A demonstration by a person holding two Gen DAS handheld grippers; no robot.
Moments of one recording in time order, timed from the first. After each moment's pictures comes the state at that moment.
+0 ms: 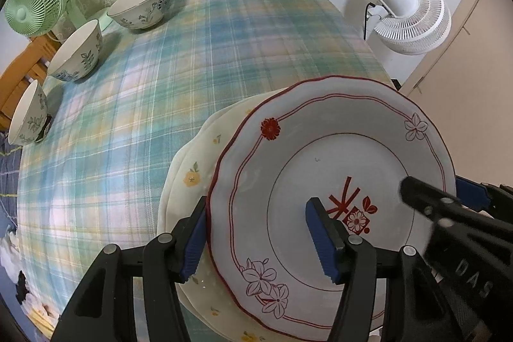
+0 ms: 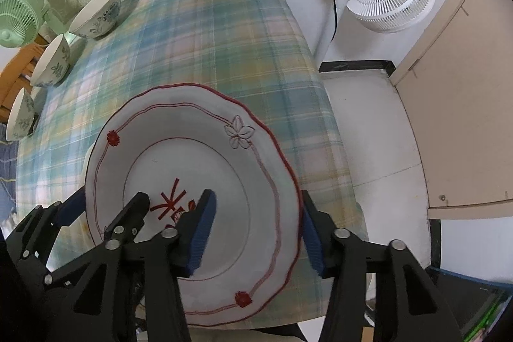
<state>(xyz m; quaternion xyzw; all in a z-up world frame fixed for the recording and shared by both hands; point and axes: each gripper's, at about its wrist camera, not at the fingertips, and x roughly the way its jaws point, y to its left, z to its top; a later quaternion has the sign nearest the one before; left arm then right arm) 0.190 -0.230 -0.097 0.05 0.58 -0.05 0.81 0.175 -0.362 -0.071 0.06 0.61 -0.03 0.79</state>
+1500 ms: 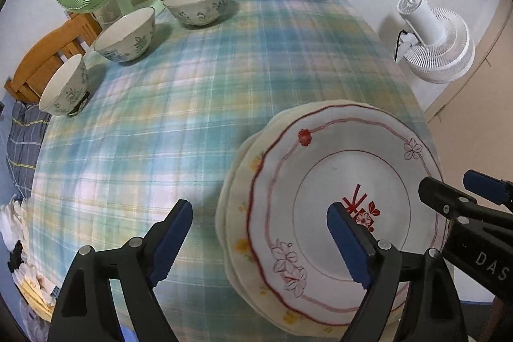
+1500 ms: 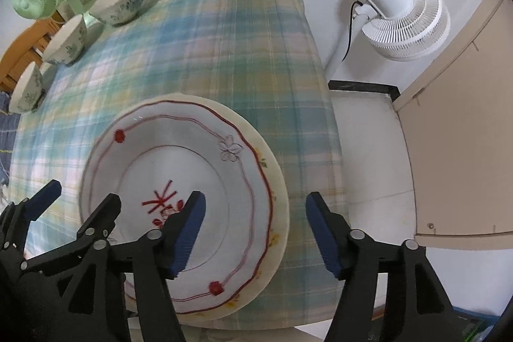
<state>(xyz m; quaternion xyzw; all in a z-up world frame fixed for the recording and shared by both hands) 0.169 -0.186 -0.077 0.02 0.55 0.01 0.83 0.173 -0.345 -0.059 0.01 0.59 0.00 0.80</state>
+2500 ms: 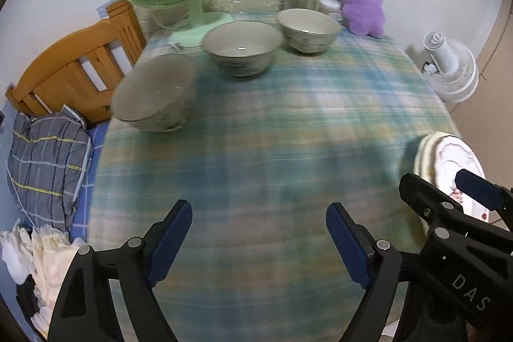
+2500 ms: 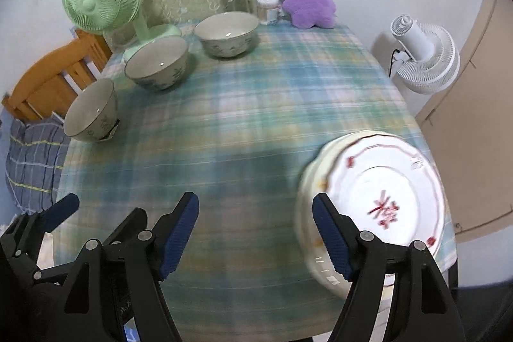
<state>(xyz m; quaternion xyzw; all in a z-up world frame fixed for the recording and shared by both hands) 0.177 0.049 -0.037 0.02 0.52 -0.02 0.86 0.159 -0.104 -0.013 0.03 0.51 -0.02 0.86</state>
